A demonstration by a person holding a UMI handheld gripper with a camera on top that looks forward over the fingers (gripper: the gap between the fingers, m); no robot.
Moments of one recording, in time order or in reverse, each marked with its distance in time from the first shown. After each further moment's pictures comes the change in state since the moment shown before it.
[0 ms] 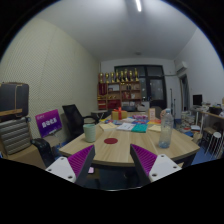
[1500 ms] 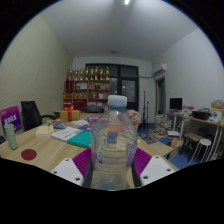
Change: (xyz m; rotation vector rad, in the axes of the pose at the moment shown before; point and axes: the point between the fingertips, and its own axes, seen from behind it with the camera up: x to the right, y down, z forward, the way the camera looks) arm 0.321 0.007 0.283 0.023 0.323 -0.045
